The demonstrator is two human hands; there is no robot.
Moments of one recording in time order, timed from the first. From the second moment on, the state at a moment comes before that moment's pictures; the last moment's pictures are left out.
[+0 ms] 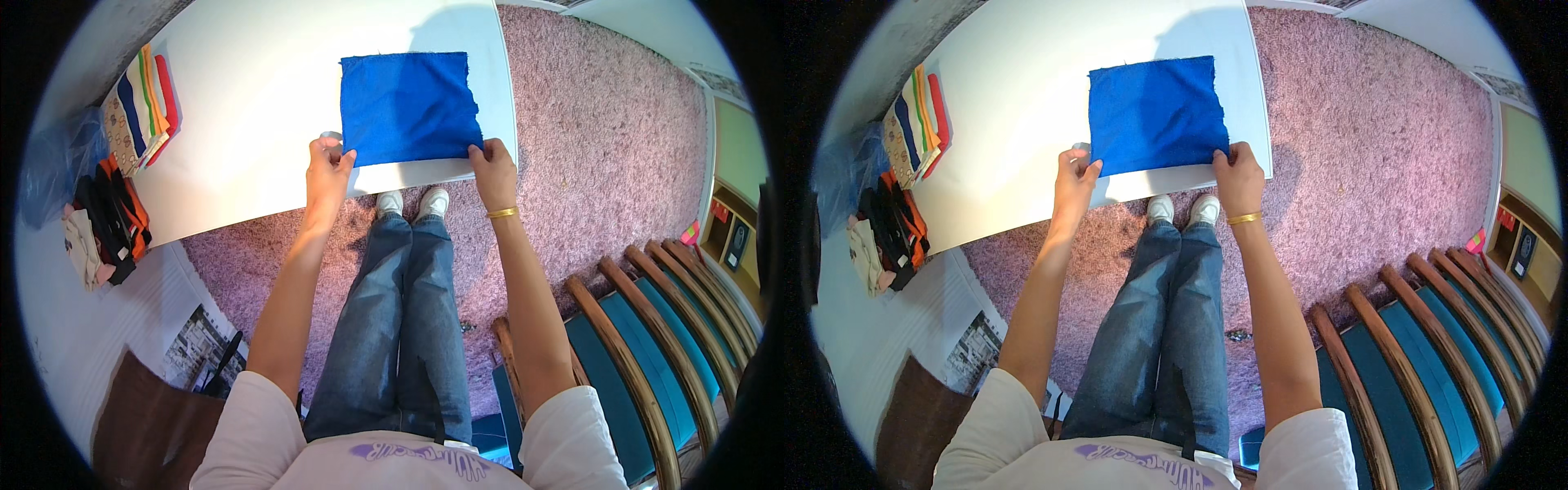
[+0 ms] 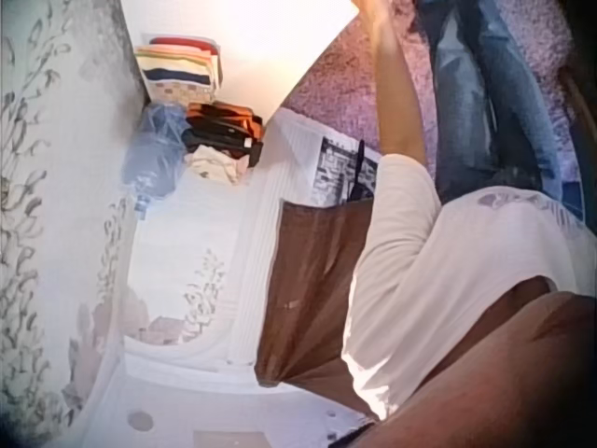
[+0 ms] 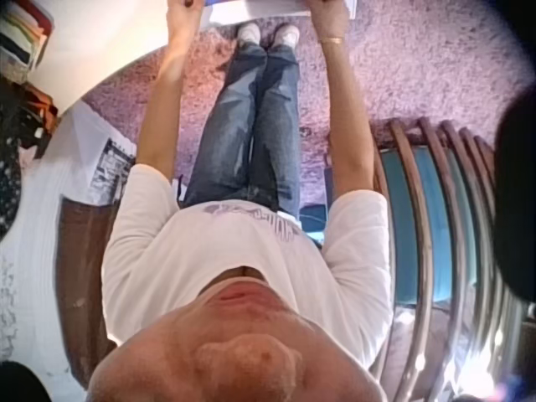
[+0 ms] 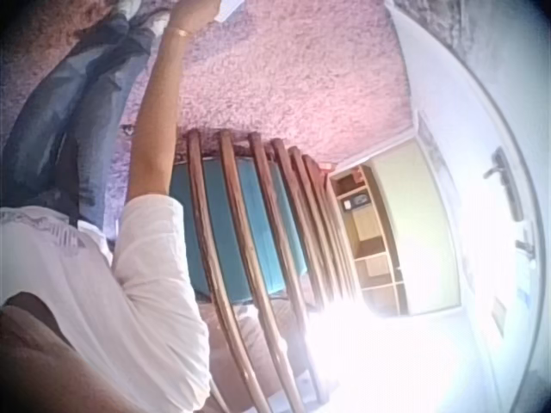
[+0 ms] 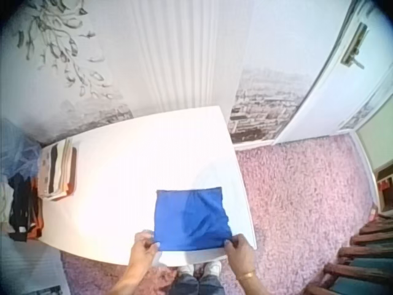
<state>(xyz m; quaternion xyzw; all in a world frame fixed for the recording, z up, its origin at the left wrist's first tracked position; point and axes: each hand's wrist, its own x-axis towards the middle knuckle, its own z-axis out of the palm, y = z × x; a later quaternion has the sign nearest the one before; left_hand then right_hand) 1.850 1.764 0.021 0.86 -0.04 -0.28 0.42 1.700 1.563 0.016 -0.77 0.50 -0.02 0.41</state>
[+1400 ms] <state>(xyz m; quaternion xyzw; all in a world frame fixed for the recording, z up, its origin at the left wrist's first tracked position) 1.885 1.755 0.113 0.86 -0.39 -0.12 0.31 1.721 1.554 0.108 -0.88 0.32 -0.14 0.33</state>
